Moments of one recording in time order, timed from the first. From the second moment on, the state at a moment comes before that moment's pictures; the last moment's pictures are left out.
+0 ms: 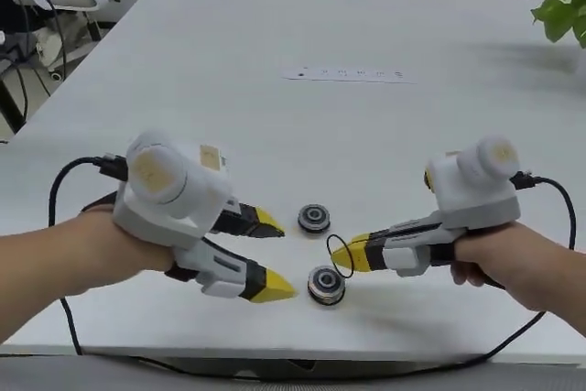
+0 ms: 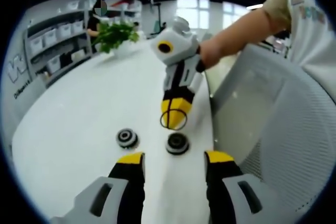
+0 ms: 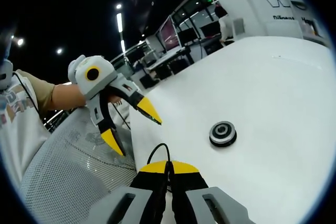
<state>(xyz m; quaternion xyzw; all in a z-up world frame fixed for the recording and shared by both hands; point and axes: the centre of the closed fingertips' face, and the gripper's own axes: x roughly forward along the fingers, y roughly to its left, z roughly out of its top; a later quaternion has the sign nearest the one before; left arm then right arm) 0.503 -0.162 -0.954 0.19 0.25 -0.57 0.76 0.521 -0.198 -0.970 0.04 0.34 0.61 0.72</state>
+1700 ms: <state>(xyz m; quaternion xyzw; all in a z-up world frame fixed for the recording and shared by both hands) 0.503 -0.109 -0.962 0.15 0.29 -0.51 0.79 0.552 -0.145 -1.010 -0.12 0.35 0.57 0.73</state>
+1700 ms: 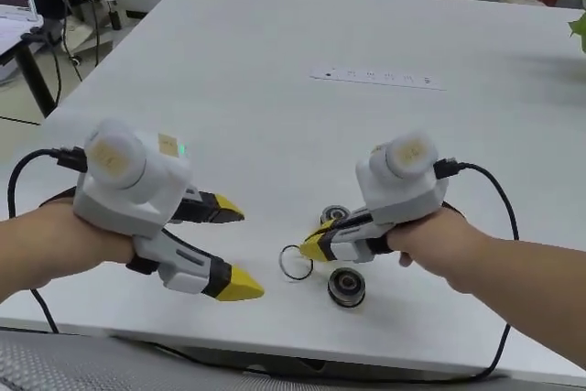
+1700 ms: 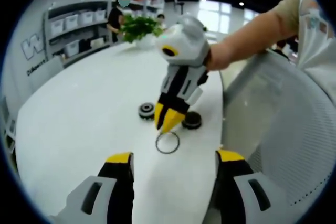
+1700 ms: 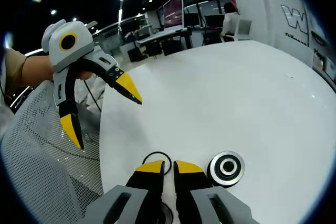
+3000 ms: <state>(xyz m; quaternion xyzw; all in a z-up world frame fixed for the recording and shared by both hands) 0.510 -0.156 -0.951 0.16 0.27 -0.56 0.77 0.537 -0.203 -0.961 -0.07 0.29 0.59 0.75</state>
